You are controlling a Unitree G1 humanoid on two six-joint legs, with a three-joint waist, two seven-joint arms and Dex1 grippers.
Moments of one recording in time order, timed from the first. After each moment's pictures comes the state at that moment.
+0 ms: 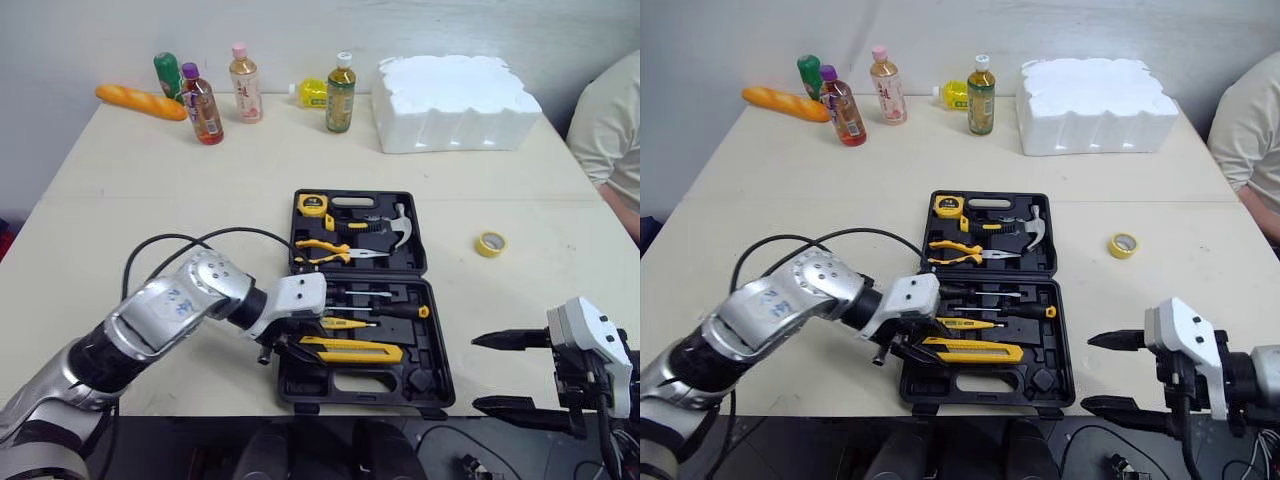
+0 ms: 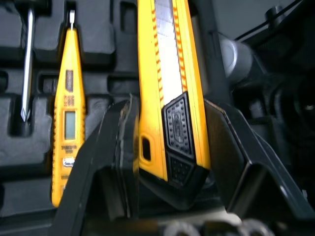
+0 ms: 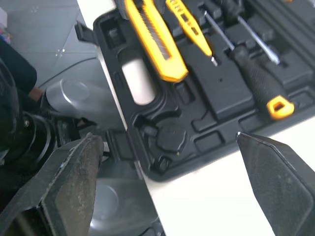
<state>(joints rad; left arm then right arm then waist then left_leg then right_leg) -0.71 0.79 -0.56 -0.43 -0.40 0.94 -1.05 0.40 -1.06 -0.61 -0.66 0.73 0.67 1.26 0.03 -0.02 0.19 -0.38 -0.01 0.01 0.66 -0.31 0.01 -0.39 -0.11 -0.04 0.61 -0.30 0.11</state>
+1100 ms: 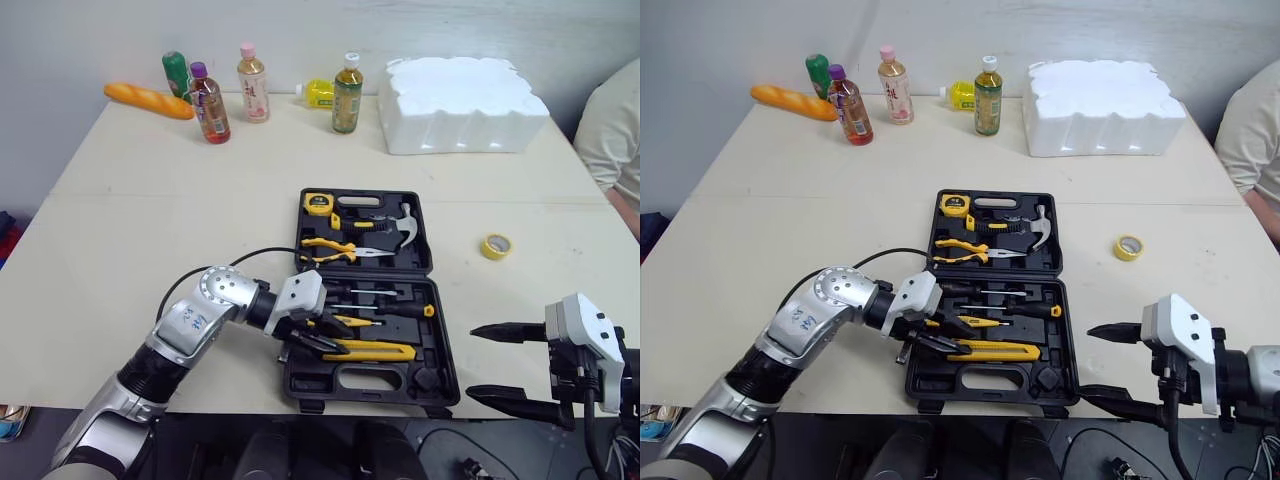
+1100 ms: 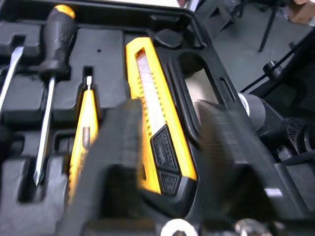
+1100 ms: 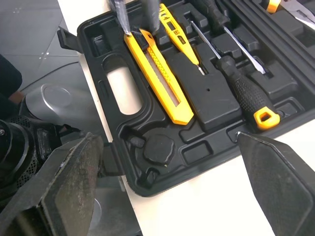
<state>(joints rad) -0.53 0.56 -0.41 -0.11 -0.33 0.39 -1.21 0.37 -1.03 -0.59 -0.67 0.72 0.65 1.18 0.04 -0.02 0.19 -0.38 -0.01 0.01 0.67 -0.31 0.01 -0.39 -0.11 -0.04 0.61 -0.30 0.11</state>
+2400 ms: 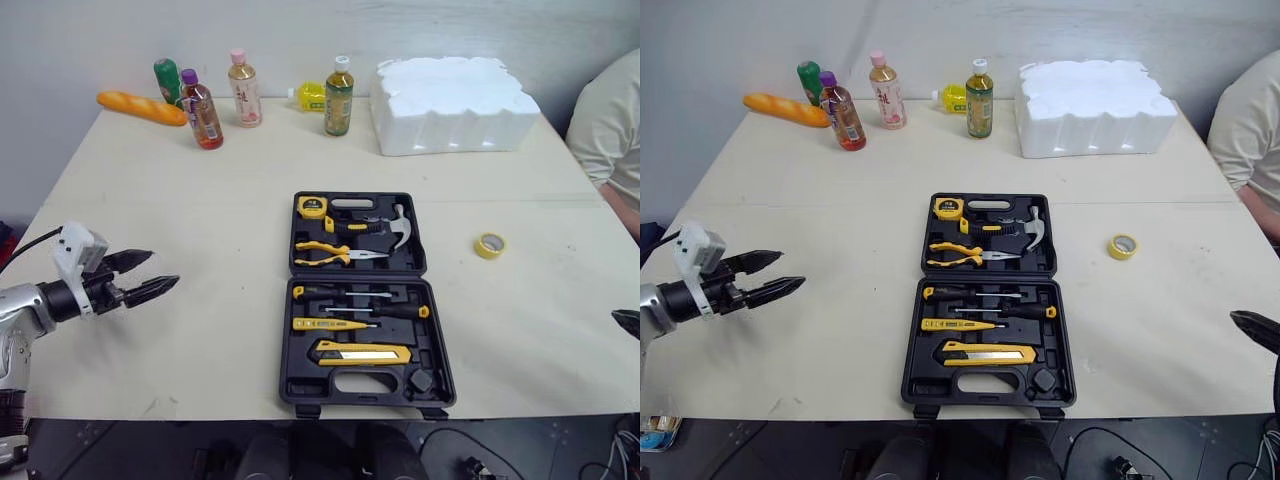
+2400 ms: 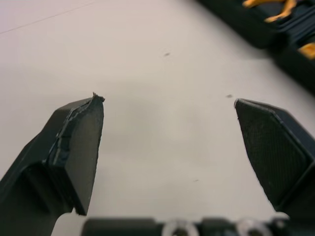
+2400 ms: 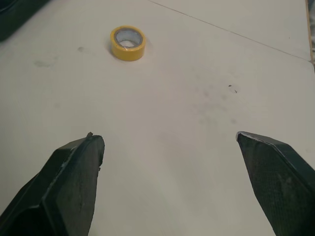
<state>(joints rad) -0.19 0.90 0.37 0.21 -0.43 0.41 -0.98 0.34 -0.98 -0.91 -0.06 0.49 0.51 1.03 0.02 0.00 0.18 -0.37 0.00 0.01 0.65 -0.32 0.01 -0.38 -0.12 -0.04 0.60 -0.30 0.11</state>
